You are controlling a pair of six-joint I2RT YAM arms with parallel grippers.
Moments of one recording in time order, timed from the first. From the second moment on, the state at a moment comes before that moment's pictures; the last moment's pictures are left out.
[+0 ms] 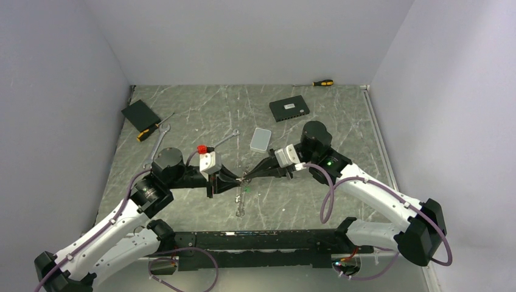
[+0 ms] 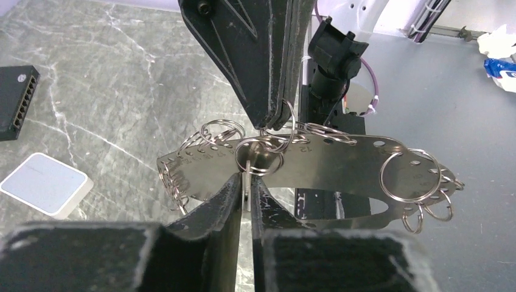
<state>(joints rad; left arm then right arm) -0.71 0.72 0.67 -0.08 0.75 0.01 0.76 1.14 0.90 0.25 -1.27 -0.48</state>
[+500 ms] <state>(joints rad) -0.71 0.70 0.68 -0.19 0.71 0.09 0.76 1.14 0.87 0.20 -1.24 -0.50</state>
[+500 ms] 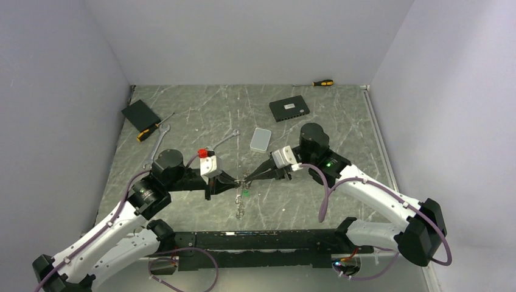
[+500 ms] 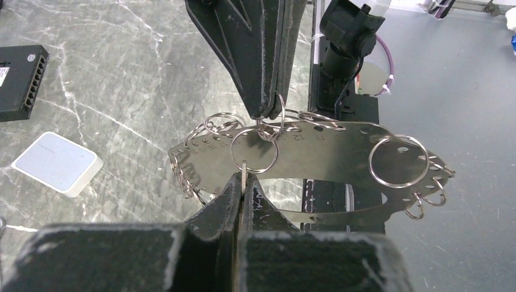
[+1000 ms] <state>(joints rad) -0.71 0.65 0.70 -0.31 0.71 0.17 0.76 1.12 0.77 0.24 -1.23 -0.45</state>
